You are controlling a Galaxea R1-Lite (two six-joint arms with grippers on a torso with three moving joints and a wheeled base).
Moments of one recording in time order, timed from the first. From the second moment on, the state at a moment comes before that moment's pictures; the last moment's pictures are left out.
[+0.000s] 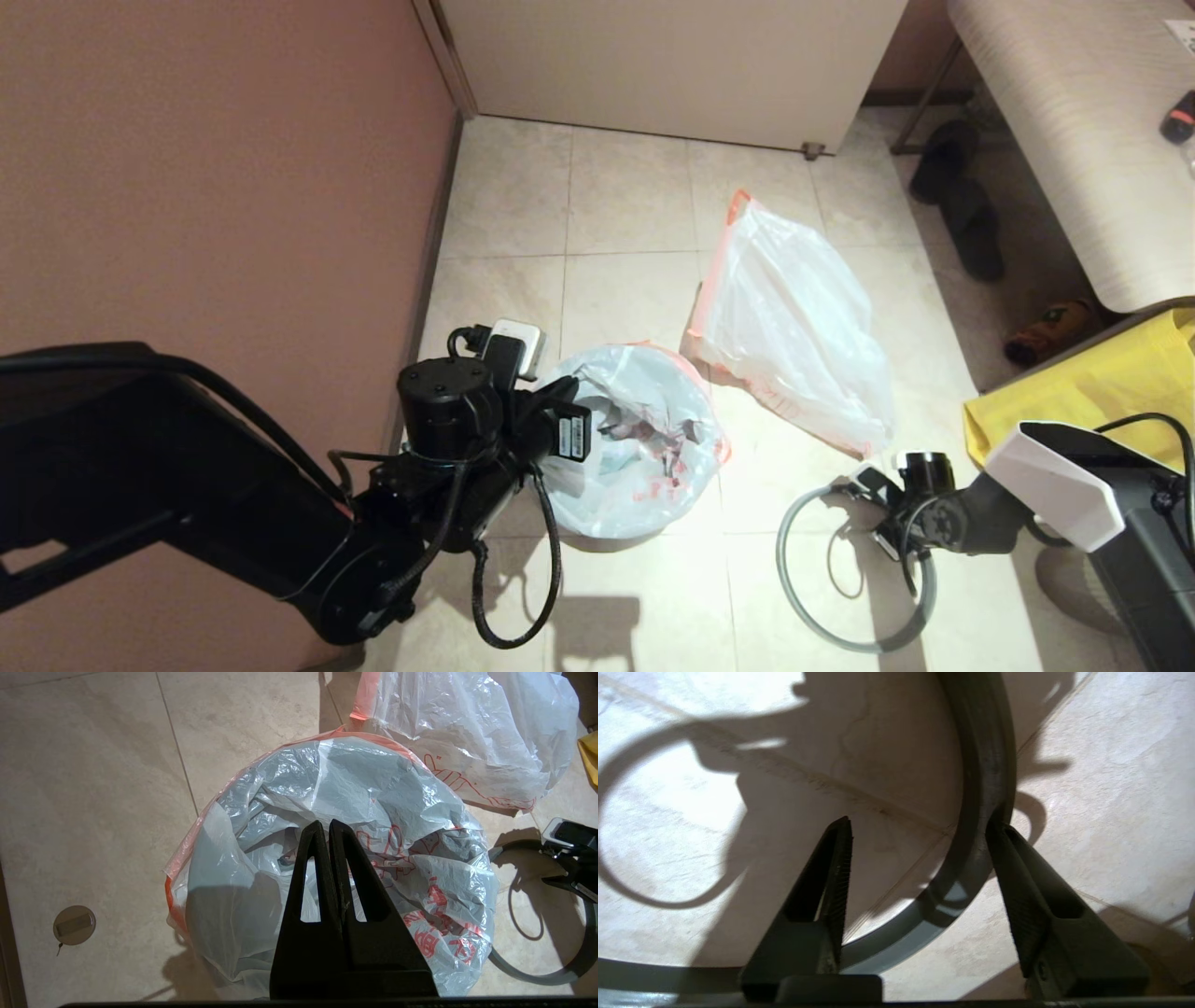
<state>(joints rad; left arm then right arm) -0.61 1.97 -0.71 -1.17 0.27 0.06 -0.08 2.83 -1.49 -0.47 -0.14 -0.67</state>
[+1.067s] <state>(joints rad) -0.61 1.99 -0.71 -1.17 0.27 0.06 -0.15 2.85 -1.63 -0.37 -0.11 -0.67</state>
